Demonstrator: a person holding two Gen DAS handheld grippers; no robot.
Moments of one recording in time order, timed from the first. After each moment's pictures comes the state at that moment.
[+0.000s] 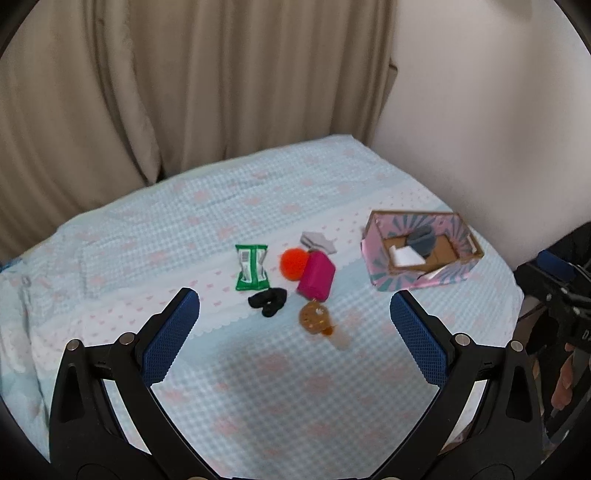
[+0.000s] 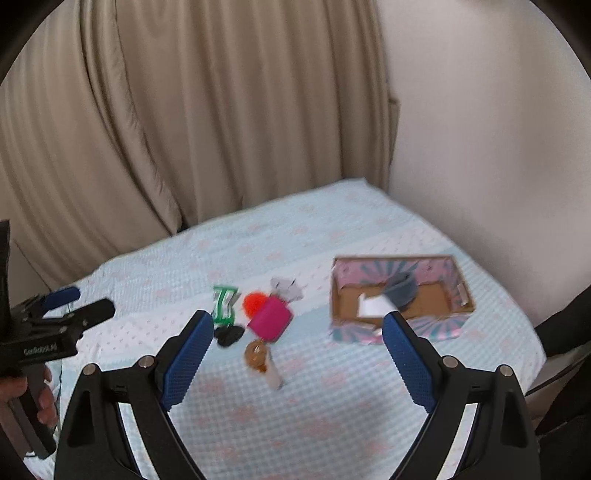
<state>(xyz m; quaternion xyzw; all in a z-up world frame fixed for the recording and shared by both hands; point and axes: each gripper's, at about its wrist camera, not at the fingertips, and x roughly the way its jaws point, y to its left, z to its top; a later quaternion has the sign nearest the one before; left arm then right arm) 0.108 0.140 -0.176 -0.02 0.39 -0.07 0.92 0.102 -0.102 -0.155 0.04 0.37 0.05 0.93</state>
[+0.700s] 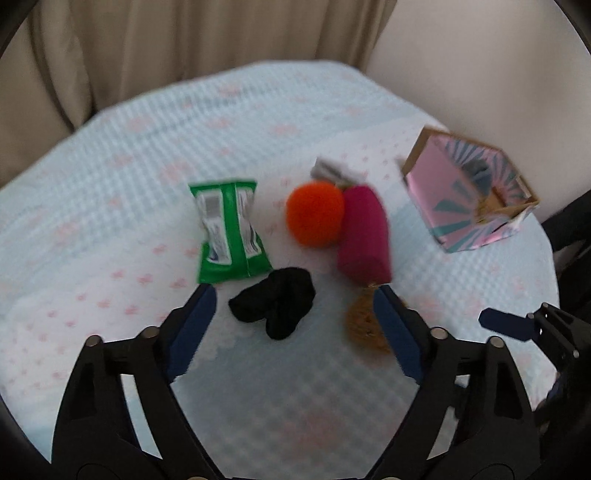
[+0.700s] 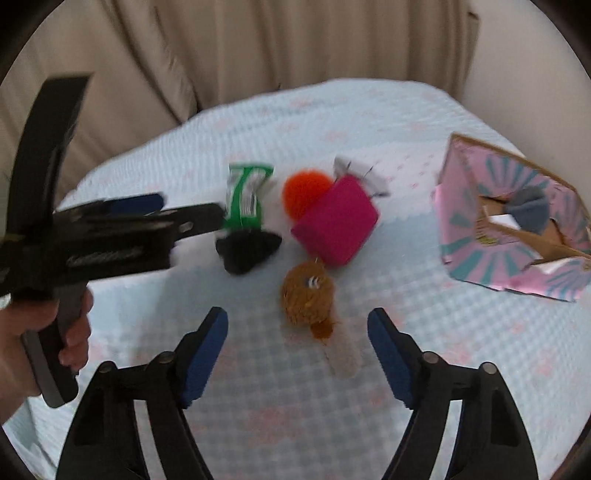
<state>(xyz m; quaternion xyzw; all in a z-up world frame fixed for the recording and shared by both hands) 0.267 0.153 -0.426 -0.02 0.45 -0.15 0.88 0.202 0.010 -0.401 0.00 0.49 0.12 0.87</state>
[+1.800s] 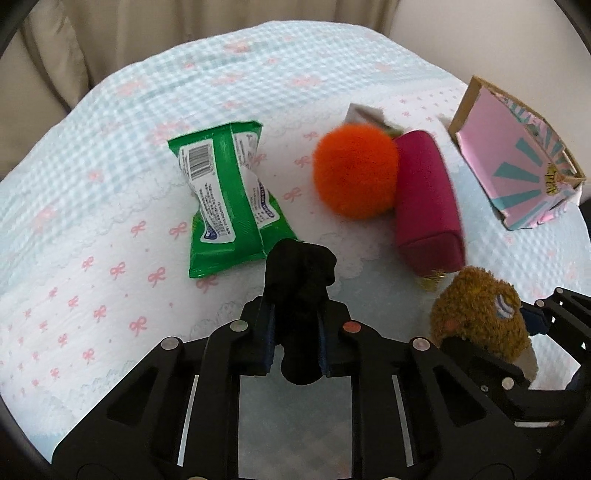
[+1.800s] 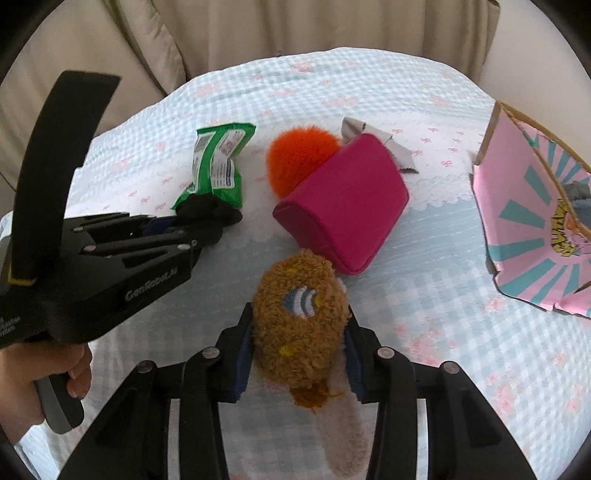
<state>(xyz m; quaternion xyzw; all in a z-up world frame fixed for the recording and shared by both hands) 0.293 0.140 -0.485 0.01 0.48 -0.11 0.87 0.256 0.014 -0.463 -0.01 0.50 0.12 0.85</state>
